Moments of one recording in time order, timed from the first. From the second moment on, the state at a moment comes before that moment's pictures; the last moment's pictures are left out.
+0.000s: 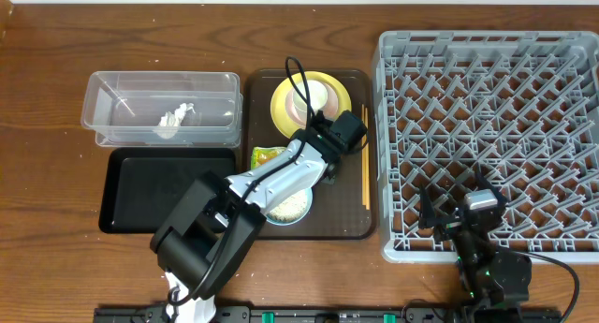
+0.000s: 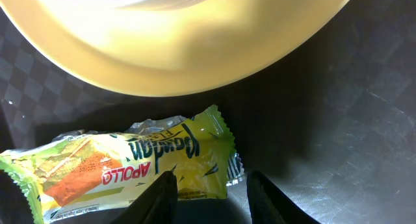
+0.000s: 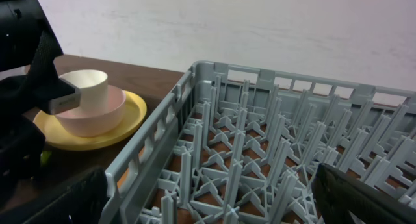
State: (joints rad) left arm -0.73 1.94 1.25 -0.68 -0.32 -0.43; right arm 0.08 0.02 0.01 -0.06 -0.13 -0.06
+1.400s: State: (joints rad) left arm -0.73 1.98 1.25 -0.64 -0.32 -0.38; right arm 0.08 0.02 0.01 -0.06 -0.13 -0.06
